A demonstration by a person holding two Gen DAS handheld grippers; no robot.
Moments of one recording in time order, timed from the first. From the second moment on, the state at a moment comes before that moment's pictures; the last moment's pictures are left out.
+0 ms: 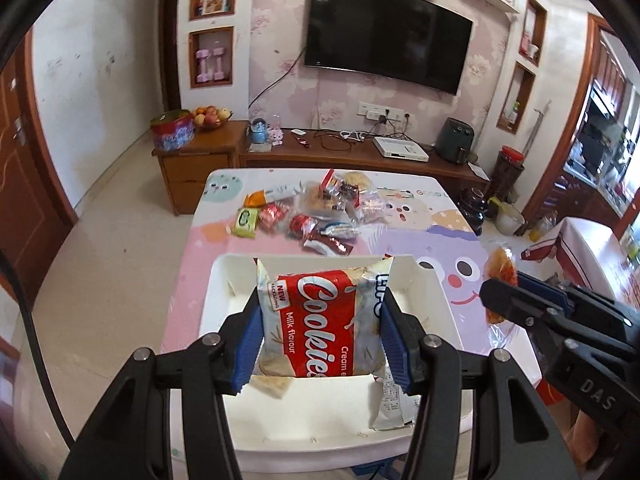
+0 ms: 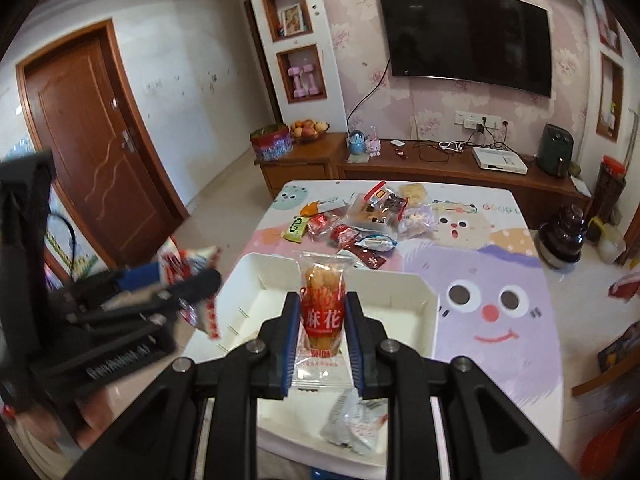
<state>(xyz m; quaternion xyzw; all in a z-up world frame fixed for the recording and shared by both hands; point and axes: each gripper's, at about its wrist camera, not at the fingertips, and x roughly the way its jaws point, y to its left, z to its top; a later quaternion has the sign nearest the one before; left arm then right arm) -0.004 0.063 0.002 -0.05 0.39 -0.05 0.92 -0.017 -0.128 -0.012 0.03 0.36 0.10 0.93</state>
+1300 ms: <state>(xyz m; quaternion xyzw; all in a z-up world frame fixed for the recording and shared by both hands) 0.012 0.040 -0.126 -0.04 0.50 0.01 0.87 0.009 -0.135 -0.121 0.06 0.46 0.05 0.88</state>
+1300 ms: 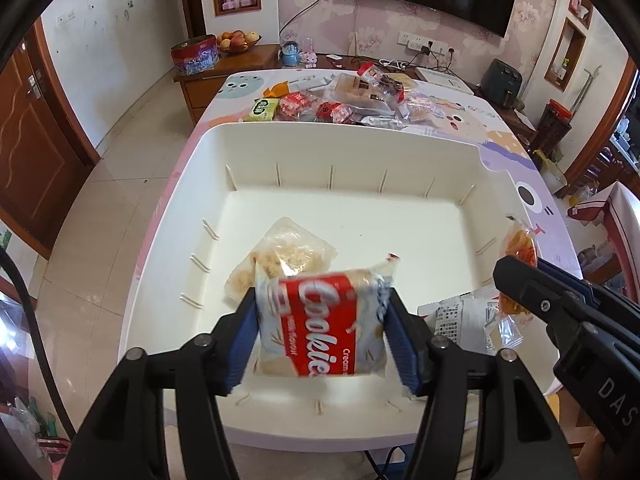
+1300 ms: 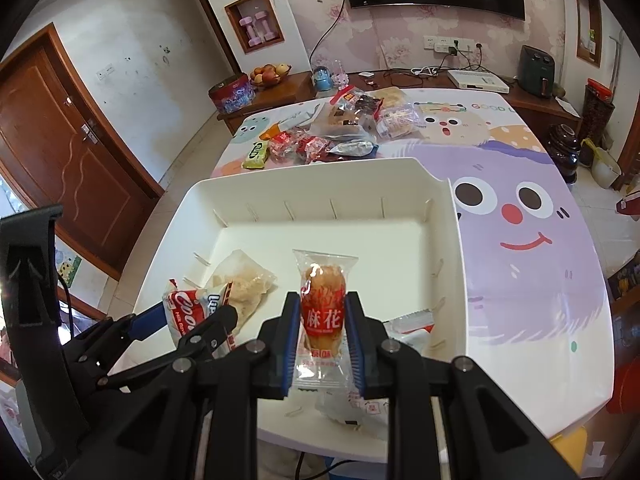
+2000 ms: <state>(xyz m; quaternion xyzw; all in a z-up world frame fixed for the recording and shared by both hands) 0.016 0.046 -0.134 -0.05 0.51 0.03 0.86 0.014 -0.140 -0.131 0.08 0.48 0.04 0.87</state>
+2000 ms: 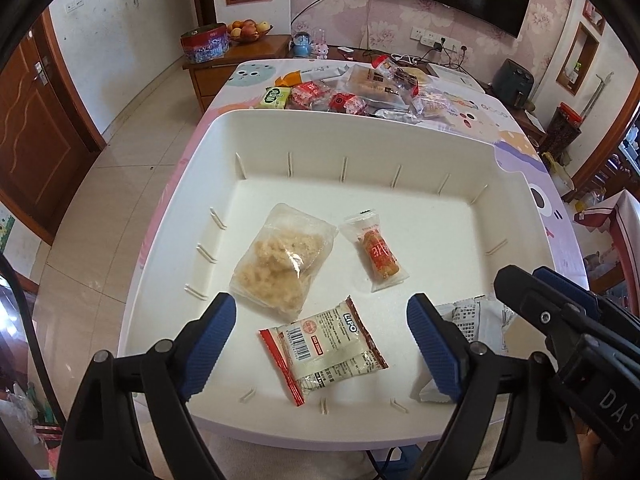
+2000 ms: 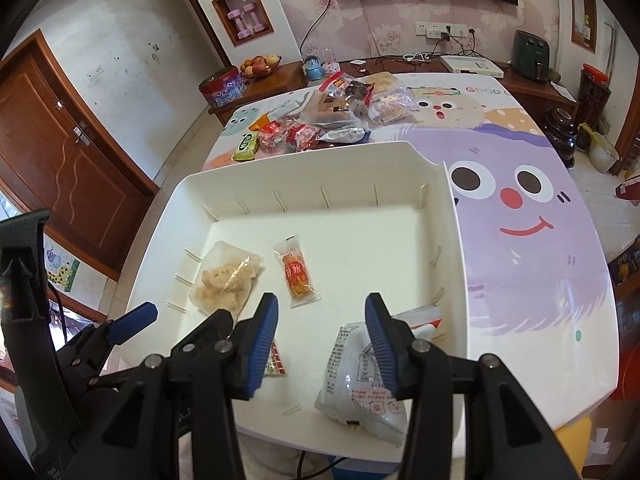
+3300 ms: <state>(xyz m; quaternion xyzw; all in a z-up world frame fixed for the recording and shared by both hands) 0.112 0.075 -0.006 0.04 0.42 0.05 0.91 0.121 -0.200 0.029 0.04 0.41 0.06 0.91</state>
